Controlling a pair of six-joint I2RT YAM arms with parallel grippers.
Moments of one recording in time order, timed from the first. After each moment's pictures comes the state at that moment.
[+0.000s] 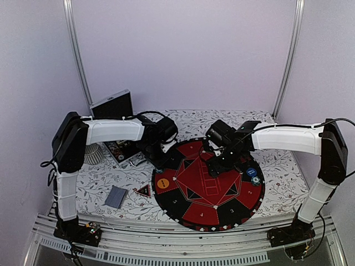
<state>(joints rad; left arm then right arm) -0.79 2.07 1.59 -0.85 -0.16 -0.06 0.85 1.73 1.28 -0.79 0.15 0.38</state>
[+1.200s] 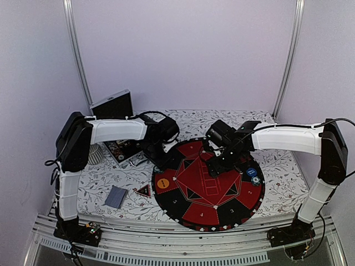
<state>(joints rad) -0.78 2.12 1.63 -0.88 -0.16 -0.03 0.85 1.73 1.28 -0.79 0.15 0.38</state>
